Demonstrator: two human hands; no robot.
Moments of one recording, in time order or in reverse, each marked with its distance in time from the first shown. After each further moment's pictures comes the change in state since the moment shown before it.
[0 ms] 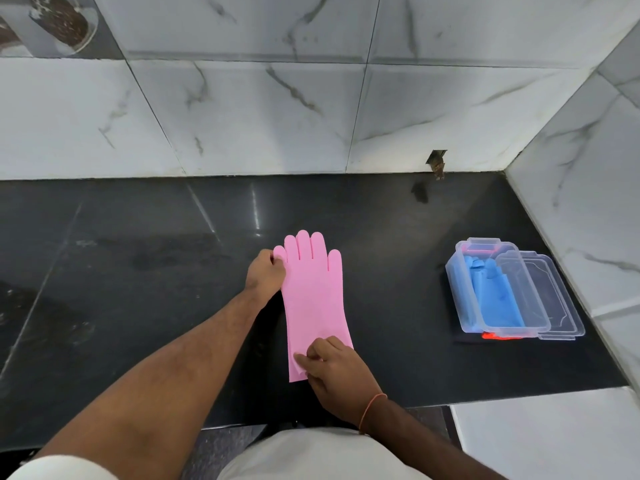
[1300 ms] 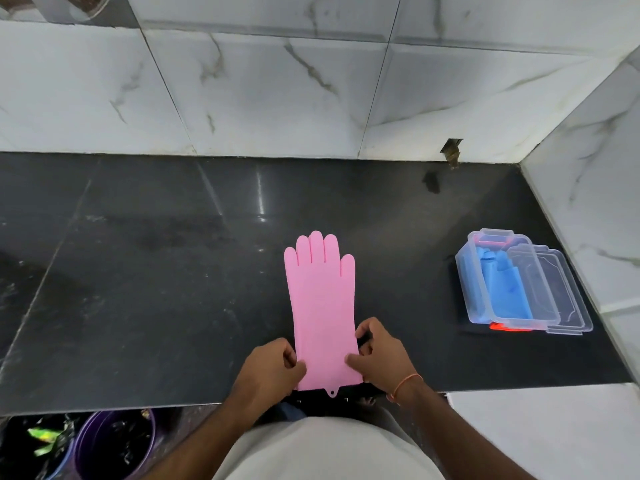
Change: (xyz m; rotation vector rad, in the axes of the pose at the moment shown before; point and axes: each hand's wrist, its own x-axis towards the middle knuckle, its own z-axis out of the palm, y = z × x) left_hand -0.182 -0.087 -0.015 0.355 -0.303 -0.006; right_hand -0.026 0.043 -0.006 0.553 -0.144 0.835
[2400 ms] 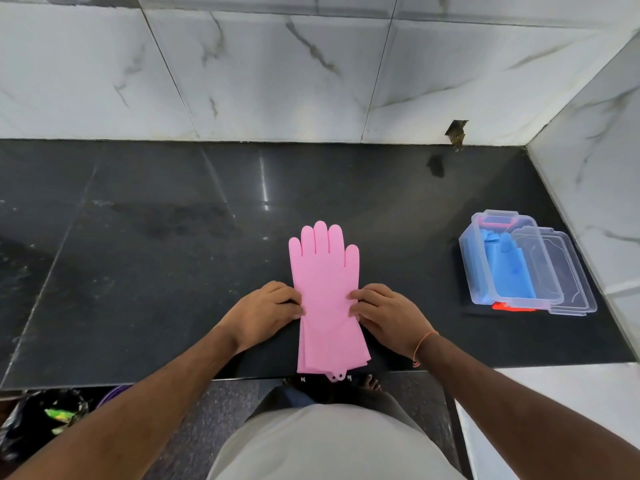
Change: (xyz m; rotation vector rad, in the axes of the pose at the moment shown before) left_hand 0.049 -0.022 -0.055 0.554 0.090 0.857; right_hand 0.034 0.016 -0.034 -0.708 0.175 -0.950
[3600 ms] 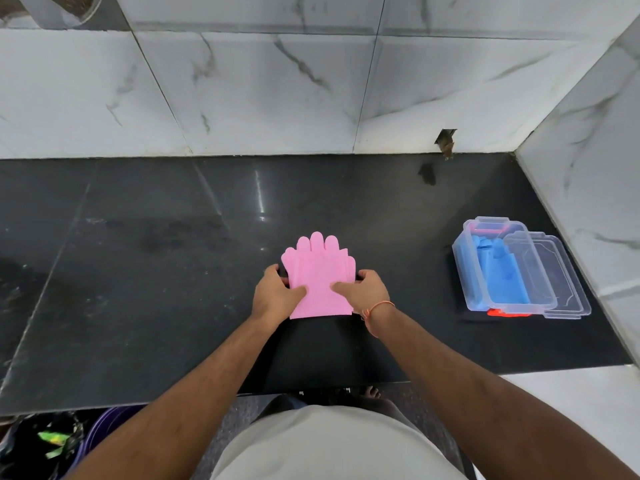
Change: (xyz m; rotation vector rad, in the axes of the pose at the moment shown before) left_hand 0.082 0.024 0.000 -0.775 0.231 -0.963; right_hand 0.092 -0.027 -0.016 1.038 0.100 1.297
